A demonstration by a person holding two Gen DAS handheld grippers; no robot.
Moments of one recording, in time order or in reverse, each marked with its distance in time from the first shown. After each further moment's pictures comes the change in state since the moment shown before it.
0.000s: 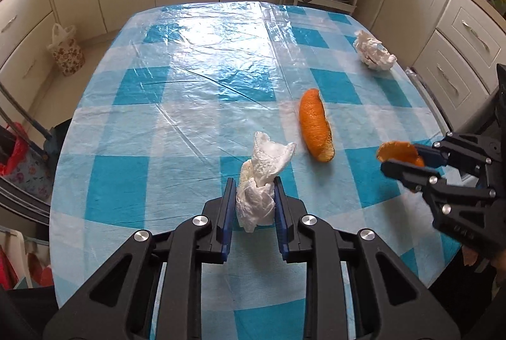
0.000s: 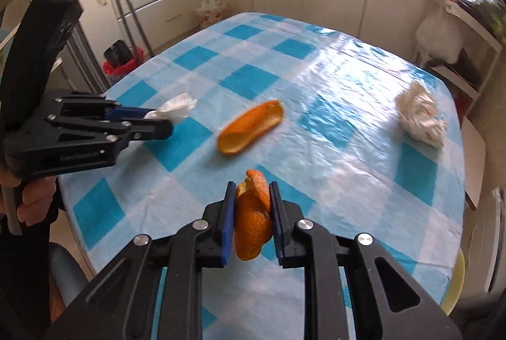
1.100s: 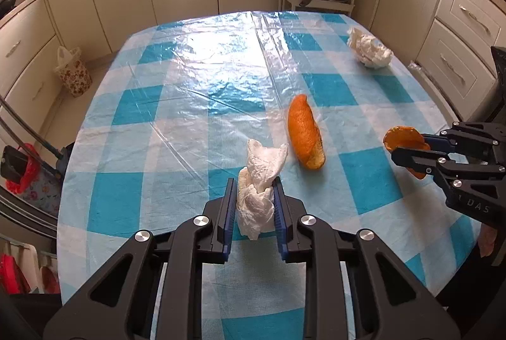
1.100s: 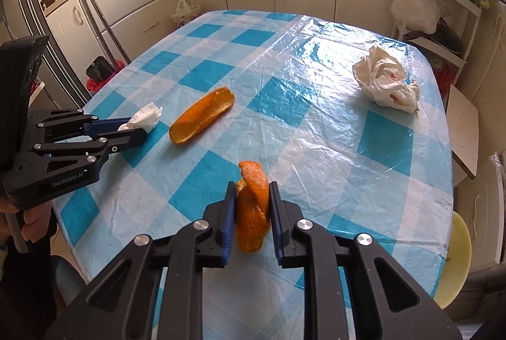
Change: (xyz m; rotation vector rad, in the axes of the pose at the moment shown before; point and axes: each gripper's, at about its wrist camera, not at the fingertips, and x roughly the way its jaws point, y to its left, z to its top) left arm -0.008 -0.018 0.003 0.056 -0.070 0.061; right arm -0.007 -0.023 -0.005 0.093 -0.004 0.010
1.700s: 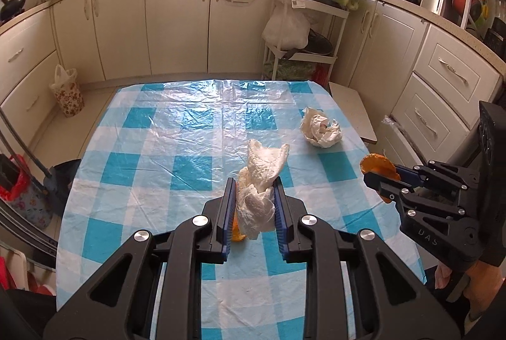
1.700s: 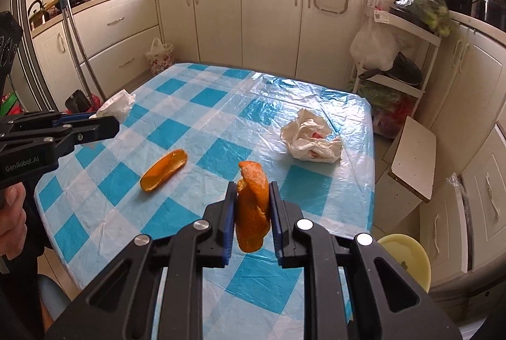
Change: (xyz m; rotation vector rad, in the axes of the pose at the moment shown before) left arm -0.058 -0.050 0.053 -0.066 -0.173 -0.065; right arm -0.058 -0.030 0.017 0.008 -0.186 -0.154
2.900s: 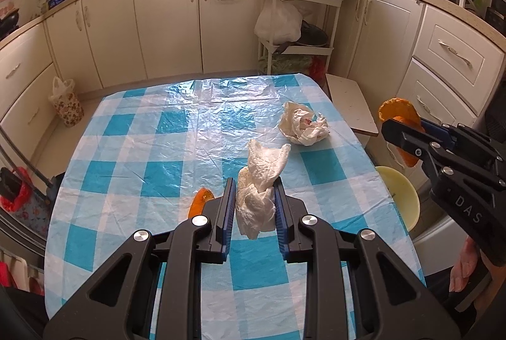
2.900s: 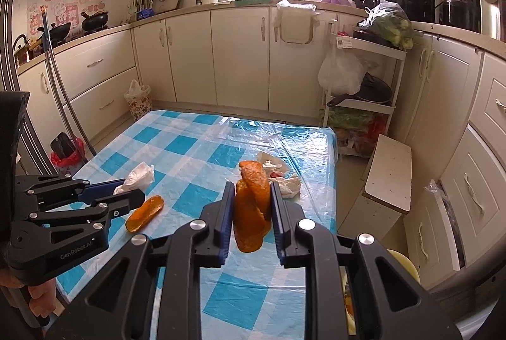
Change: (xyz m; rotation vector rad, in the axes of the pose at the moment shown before) left arm 0.024 -0.047 -0.001 0.061 0.012 0.033; right arm -0.028 -0.022 0.011 0.078 -0.146 -0.079
